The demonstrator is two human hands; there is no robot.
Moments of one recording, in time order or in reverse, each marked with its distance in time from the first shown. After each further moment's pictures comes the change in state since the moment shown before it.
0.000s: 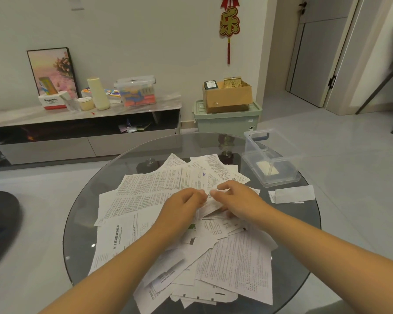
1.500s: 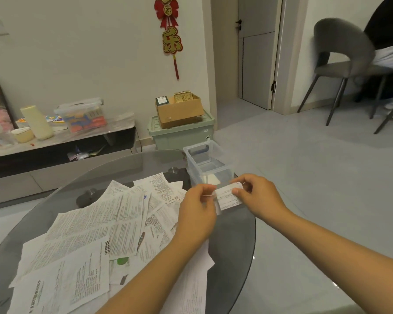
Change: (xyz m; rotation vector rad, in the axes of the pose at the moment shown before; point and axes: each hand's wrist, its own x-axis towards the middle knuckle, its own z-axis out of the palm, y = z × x) left_hand 0.029 0.071 0.134 0.001 0.053 0.227; right_hand -0.021 0.096 -0.113 -0.038 0.535 -0.042
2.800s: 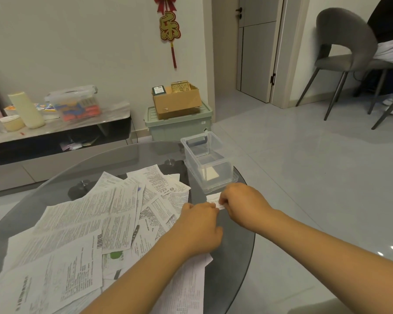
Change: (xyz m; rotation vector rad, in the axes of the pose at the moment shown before) left_hand 0.000 -0.013 -0.002 0.900 -0.559 0.267; right_hand 0.003 0.000 0.030 -0.671 -0.314 -0.179
